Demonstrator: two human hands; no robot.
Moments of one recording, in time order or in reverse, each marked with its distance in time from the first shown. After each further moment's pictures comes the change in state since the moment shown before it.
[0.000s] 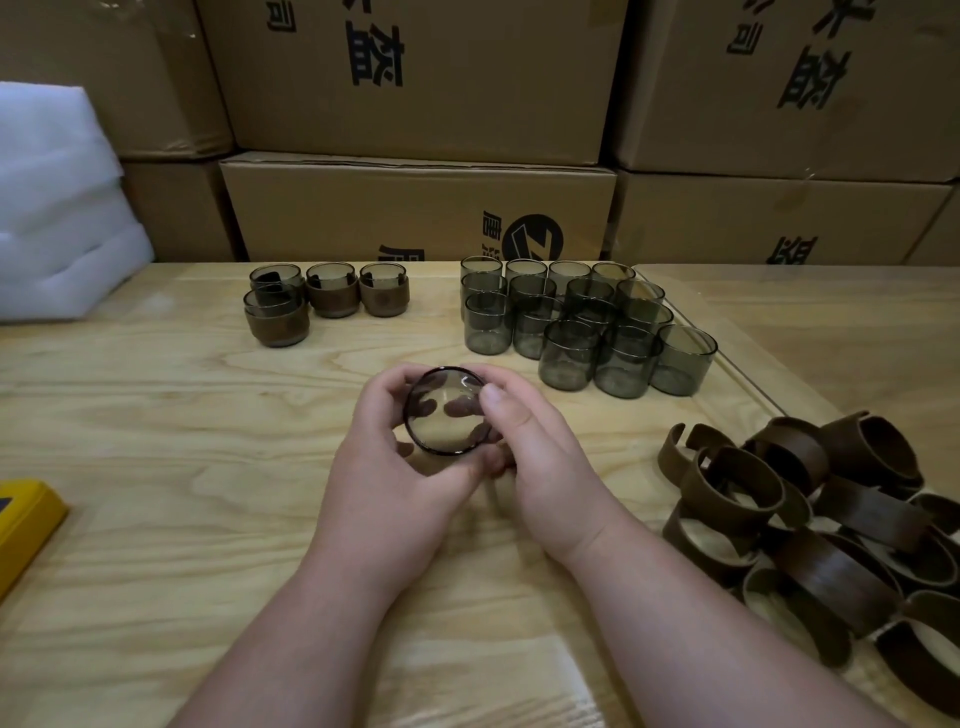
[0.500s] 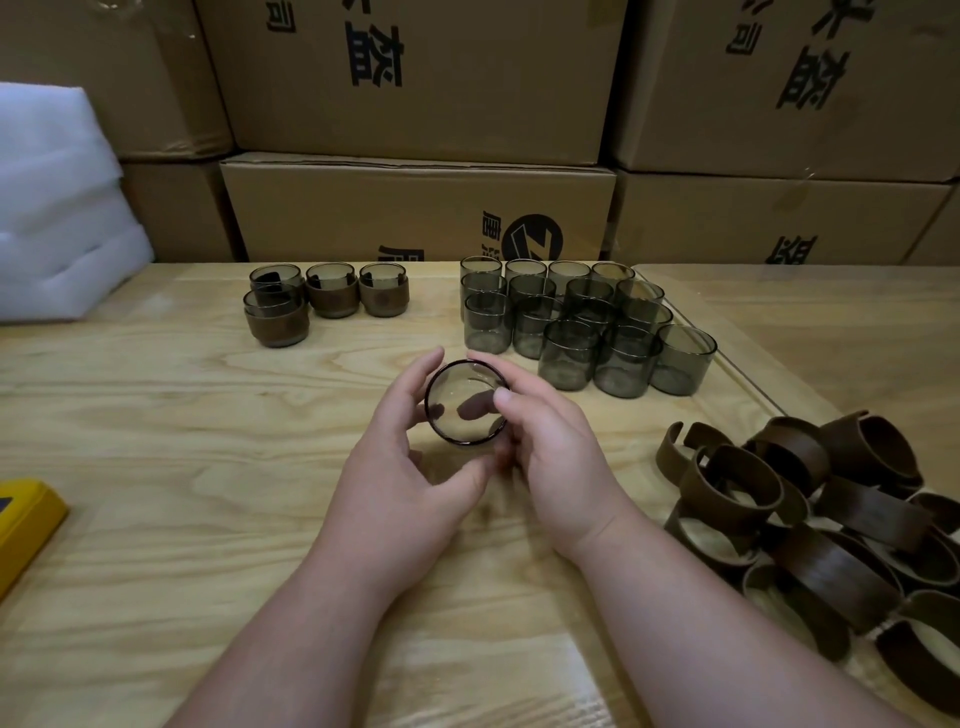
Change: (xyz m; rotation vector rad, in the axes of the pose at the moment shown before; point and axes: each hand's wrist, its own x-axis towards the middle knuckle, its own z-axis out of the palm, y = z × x) left_hand -0.001 -0.001 0.001 0.056 -0.087 0.017; right_hand 0.006 -0.006 -0.001 0.082 0.093 0.060
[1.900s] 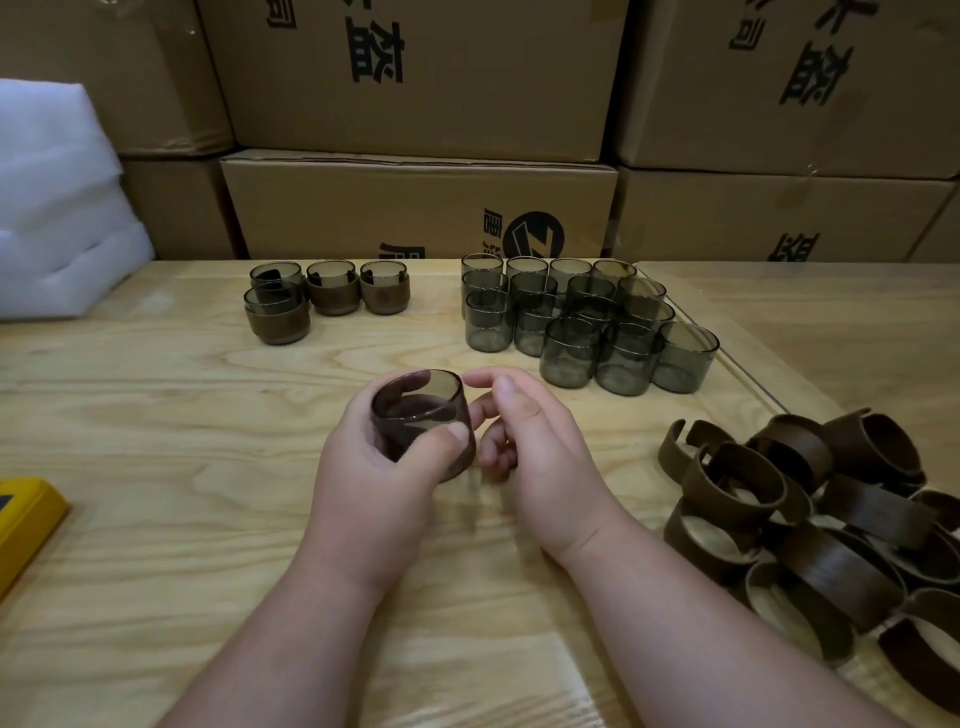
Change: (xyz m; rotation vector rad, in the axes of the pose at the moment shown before) left_hand 0.003 0.007 -0.005 -0.303 0.141 -0.151; right_hand -0.004 0.007 0.003 -0.200 -0.006 -0.089
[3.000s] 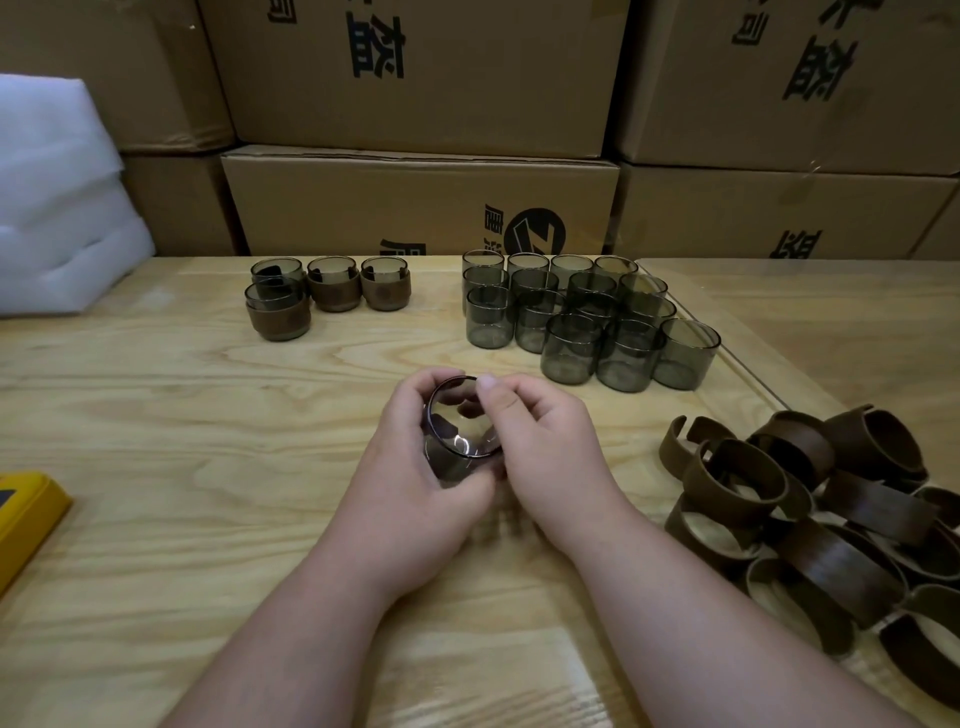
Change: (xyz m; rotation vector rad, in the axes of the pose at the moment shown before) left_hand -0.004 -0.007 0.003 0.251 -0.243 0.091; right_hand 0.003 -0.002 0.001 -0.092 0.137 0.014
